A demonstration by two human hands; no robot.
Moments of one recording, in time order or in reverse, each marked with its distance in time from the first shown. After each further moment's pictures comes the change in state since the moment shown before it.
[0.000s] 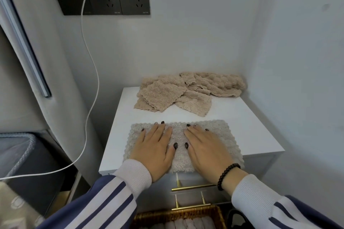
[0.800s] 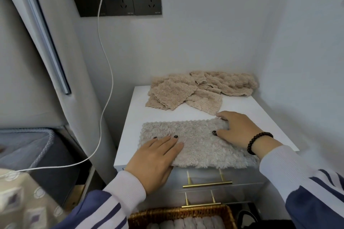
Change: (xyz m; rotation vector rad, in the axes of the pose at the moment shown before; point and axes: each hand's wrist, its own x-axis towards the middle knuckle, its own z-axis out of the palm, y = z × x) left_hand -0.037 -0.030 0.003 0.102 0.325 0.414; right_hand 0.031 0.042 -0.057 0.206 -0.209 0.323
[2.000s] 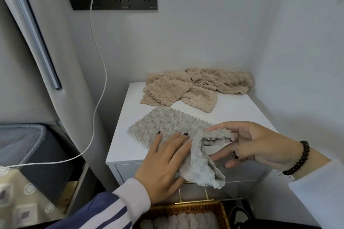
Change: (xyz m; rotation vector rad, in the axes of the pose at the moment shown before) left_hand 0.002 0.034 0.021 -0.129 0.156 0.055; right_hand -0.063 0.006 -0.030 1.116 -0.591 -0.111
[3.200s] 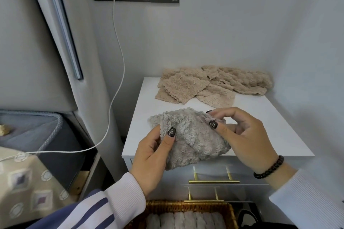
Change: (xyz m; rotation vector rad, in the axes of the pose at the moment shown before) left_hand 0.000 0.006 -0.059 -1.282 0.450 -0.725; right_hand 0.054 0.022 0.043 -0.352 0.607 -0.629
